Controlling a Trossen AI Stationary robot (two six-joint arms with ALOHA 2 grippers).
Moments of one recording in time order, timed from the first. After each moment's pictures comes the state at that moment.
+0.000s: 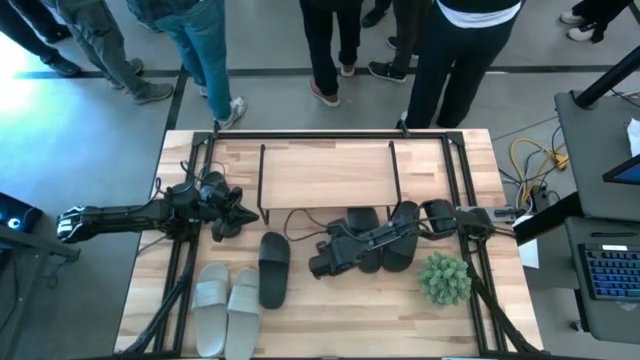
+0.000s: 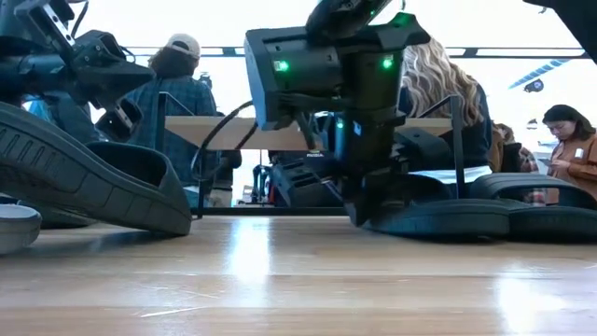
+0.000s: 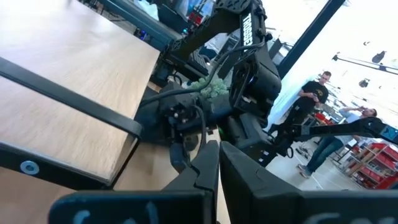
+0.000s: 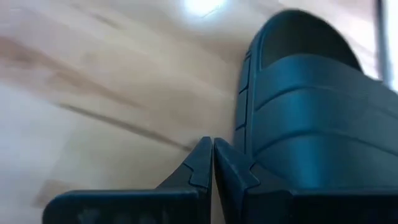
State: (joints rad) left arm 0.18 0.33 0.04 0.25 0.30 -0.57; right arm 0.27 2.33 1.74 -1.20 0.64 1.52
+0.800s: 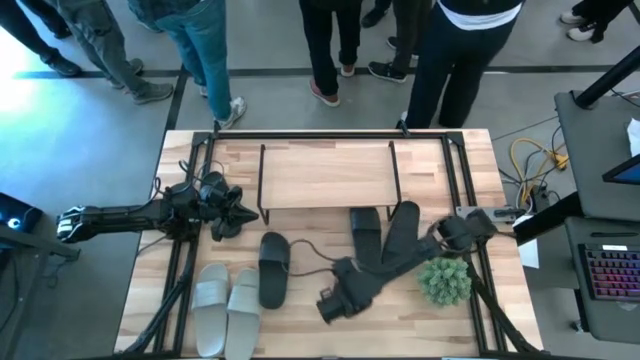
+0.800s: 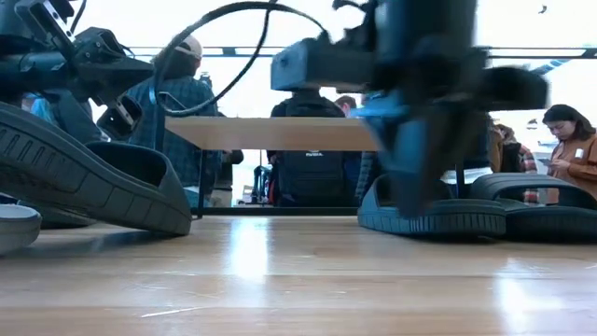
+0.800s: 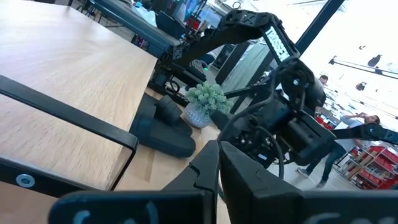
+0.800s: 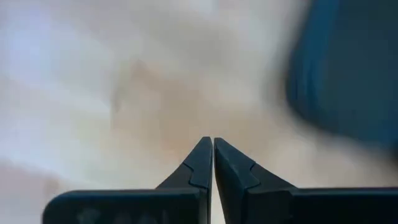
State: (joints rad) left arm 0.18 0.33 0.04 0.28 0.30 -0.57; right arm 0.50 2.30 1.90 -1.23 0.21 1.68
